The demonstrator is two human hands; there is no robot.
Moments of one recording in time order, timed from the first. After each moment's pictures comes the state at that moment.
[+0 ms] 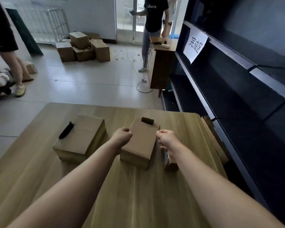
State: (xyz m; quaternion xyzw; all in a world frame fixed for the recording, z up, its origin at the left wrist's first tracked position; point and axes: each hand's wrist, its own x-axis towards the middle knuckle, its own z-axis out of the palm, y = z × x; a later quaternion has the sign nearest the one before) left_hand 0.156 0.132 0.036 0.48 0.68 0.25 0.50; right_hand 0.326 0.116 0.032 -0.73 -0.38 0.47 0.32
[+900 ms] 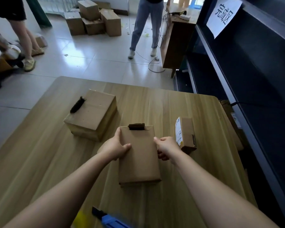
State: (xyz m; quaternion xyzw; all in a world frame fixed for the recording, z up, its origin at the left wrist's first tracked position) left_hand 0.093 0.067 -0.030 0.57 0.72 0.02 0.38; right_hand 0.296 0.079 -0.046 -0.75 -0.41 0.50 0.15
